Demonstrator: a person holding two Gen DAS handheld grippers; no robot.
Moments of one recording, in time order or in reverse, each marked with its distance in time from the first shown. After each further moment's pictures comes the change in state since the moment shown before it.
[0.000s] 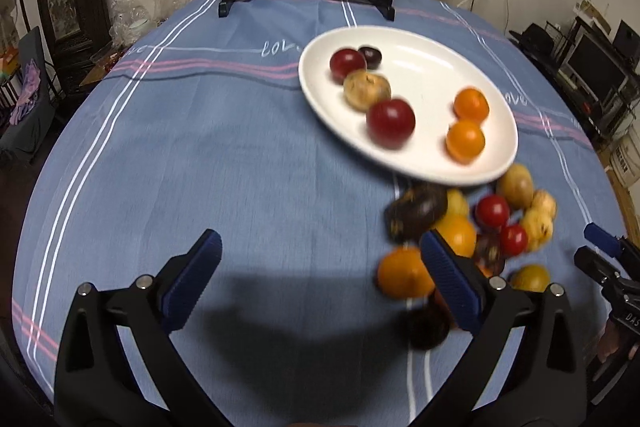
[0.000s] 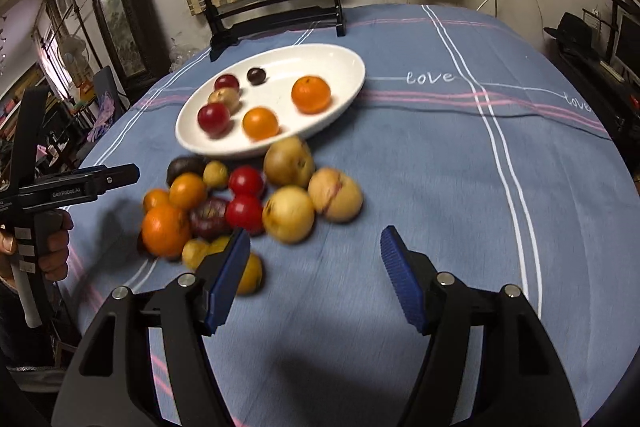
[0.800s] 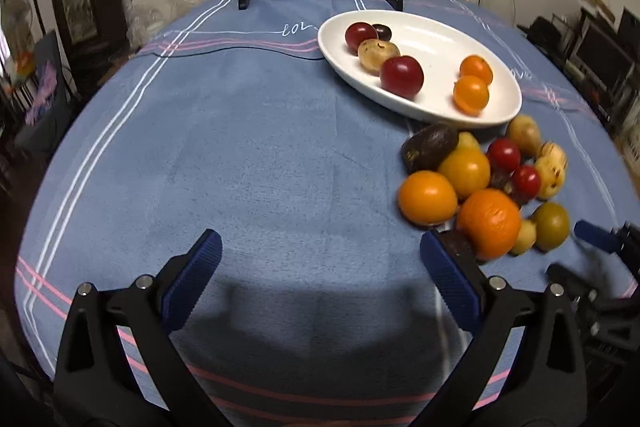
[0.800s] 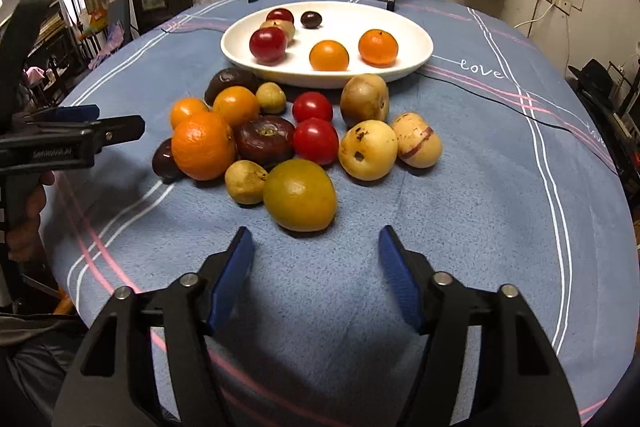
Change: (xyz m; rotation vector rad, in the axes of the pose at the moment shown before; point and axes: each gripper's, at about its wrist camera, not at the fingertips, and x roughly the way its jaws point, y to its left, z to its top) left arm -0.013 0.005 -0.044 0.014 -0.026 0.059; right arm 0.027 0.059 -0.028 -0.214 0.104 -0.062
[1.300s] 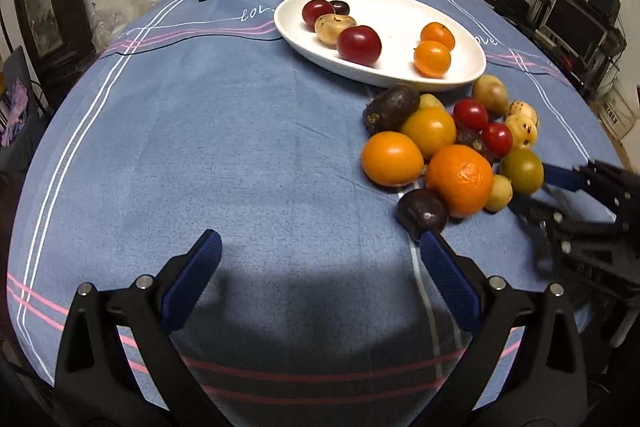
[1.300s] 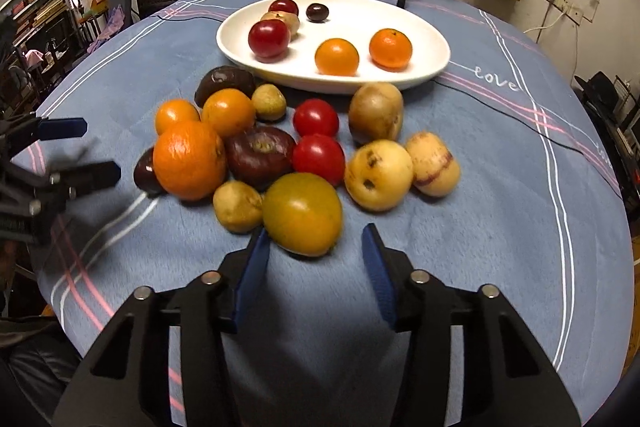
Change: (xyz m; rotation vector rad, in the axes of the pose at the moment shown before) left arm 0.001 -0.012 -0.014 0.092 0.057 -0.099; right arm 0.022 0.006 0.020 -0.047 0.029 -0.006
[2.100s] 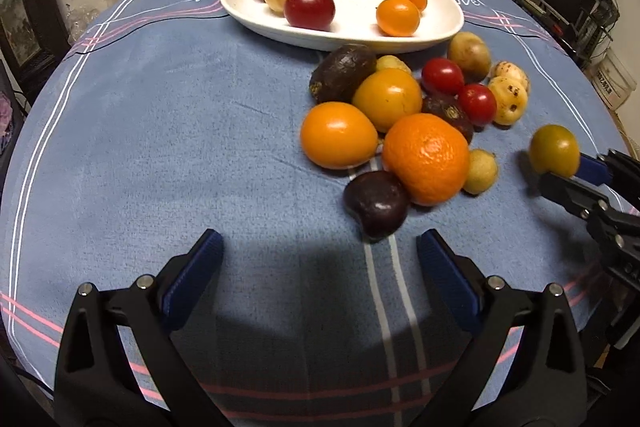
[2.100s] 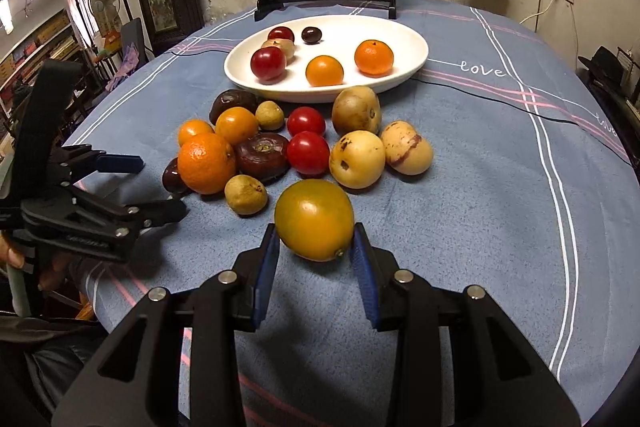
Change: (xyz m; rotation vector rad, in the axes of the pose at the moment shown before) left arm 0.029 -0.032 0.005 0.066 0.094 -0.017; right arm -0.033 -0.025 -0.027 0.095 -0.088 0.103
